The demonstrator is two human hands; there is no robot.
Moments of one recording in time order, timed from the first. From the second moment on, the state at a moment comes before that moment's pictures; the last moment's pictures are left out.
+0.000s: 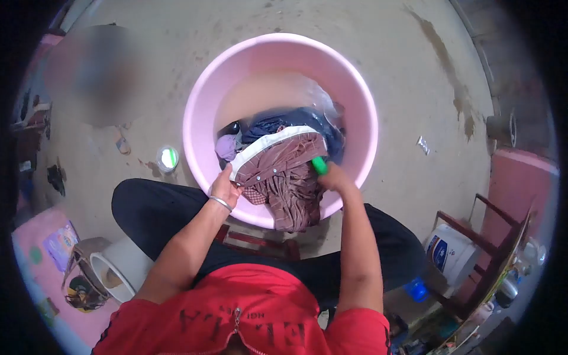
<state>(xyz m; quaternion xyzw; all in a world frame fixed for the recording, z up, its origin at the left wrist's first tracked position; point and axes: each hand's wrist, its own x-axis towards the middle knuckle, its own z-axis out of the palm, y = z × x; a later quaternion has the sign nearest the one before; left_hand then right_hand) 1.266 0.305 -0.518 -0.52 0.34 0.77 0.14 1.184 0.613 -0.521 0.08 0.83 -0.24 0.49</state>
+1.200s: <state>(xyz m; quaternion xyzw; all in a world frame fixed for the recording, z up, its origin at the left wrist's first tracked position) 1.293 0.292 -0.475 -0.55 0.31 0.77 0.06 1.159 0.533 -0.551 0.00 0.99 0.06 0.13</state>
